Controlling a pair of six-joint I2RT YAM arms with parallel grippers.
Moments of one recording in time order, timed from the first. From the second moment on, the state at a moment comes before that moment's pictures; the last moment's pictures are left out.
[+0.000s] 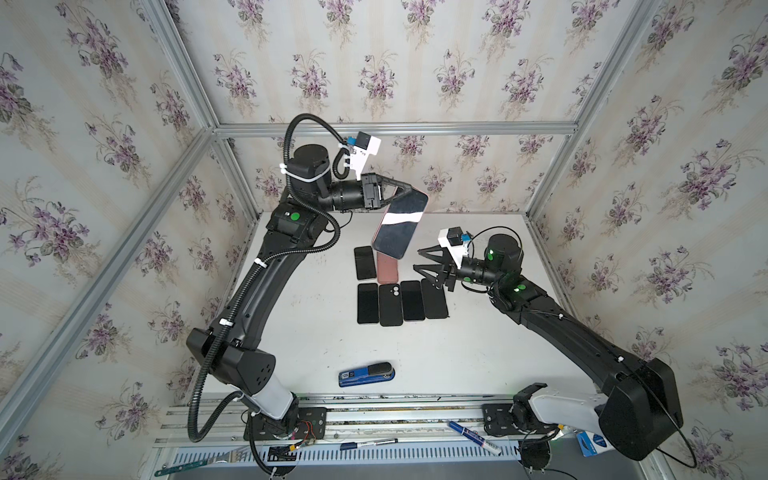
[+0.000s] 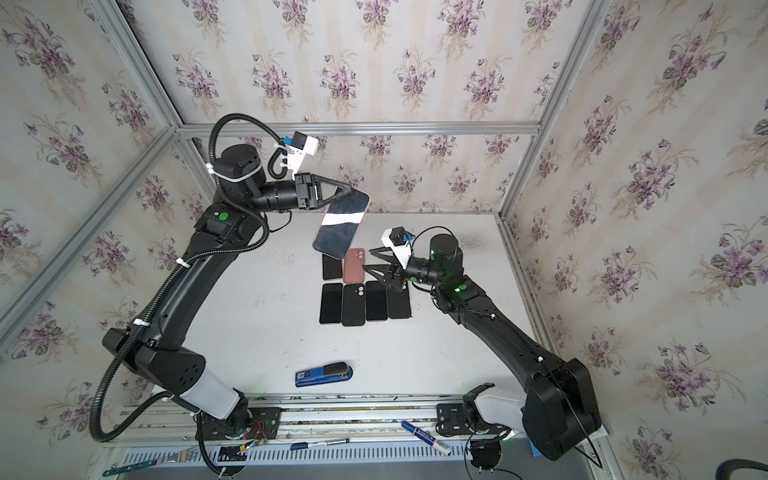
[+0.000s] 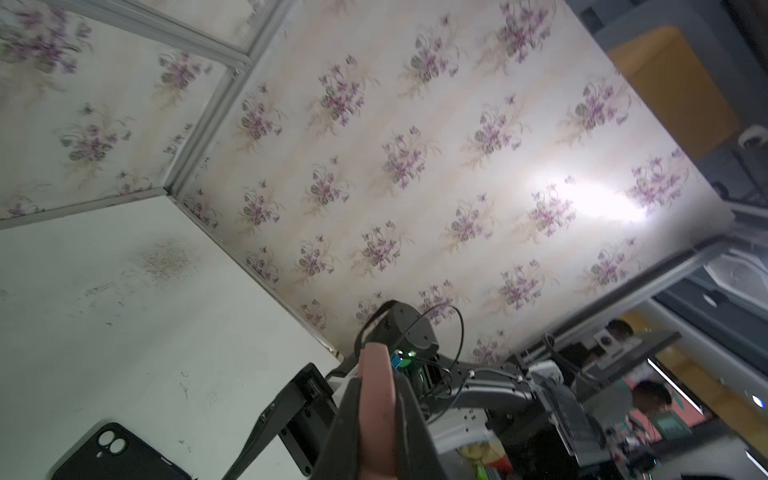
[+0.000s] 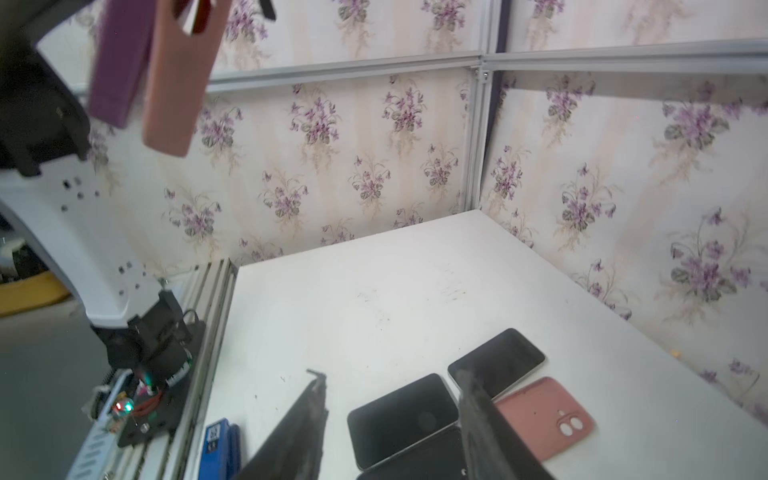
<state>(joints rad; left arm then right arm) -0.35 1.61 1.85 -0.19 0.93 -0.84 0.42 1.22 0.91 0.19 -0.78 0.05</state>
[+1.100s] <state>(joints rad) -0.34 1.51 1.43 0.26 0.55 -1.44 0.49 1.28 0.96 0.51 -0.68 1.10</state>
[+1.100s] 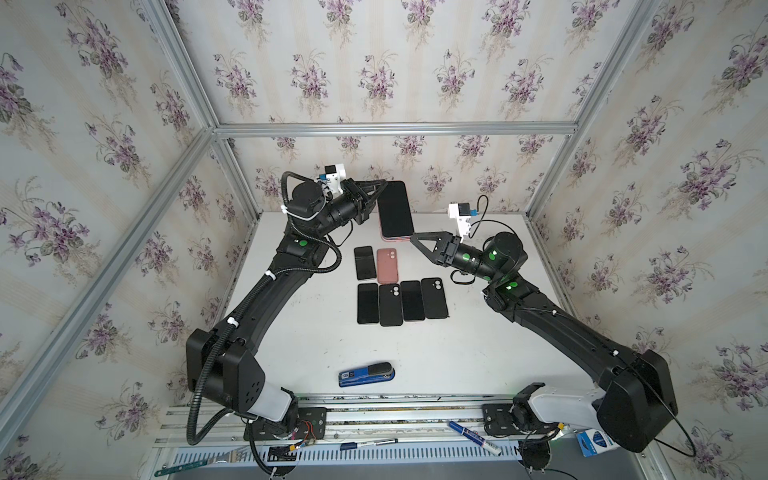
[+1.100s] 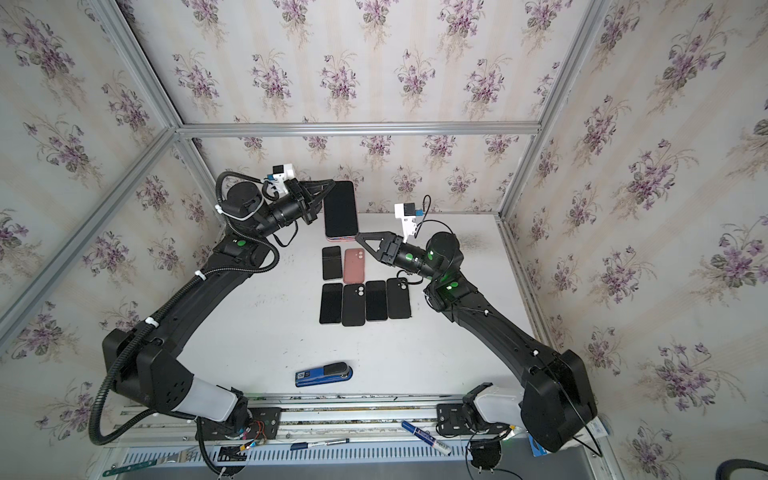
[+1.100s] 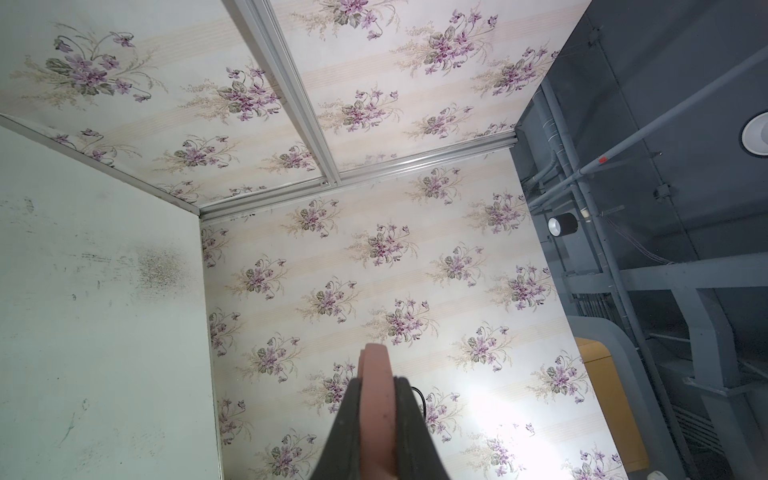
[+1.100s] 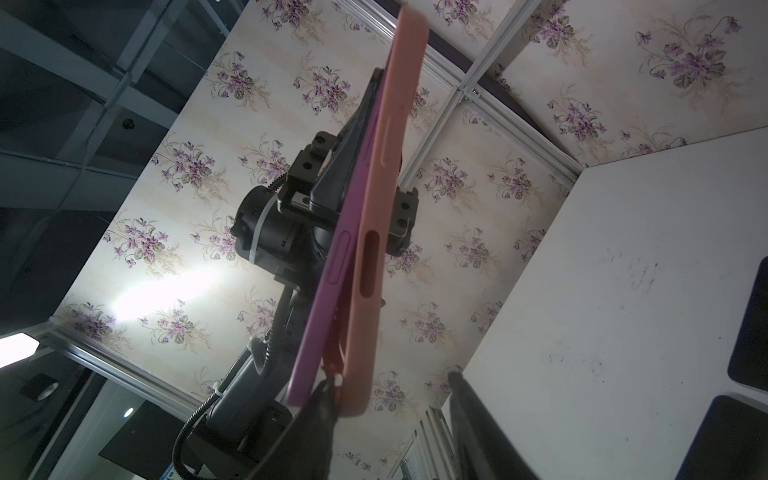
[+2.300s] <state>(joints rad) -0.40 1.54 1.26 0.32 0.48 -1.33 0.51 1.28 0.83 0.59 -0.63 1.31</state>
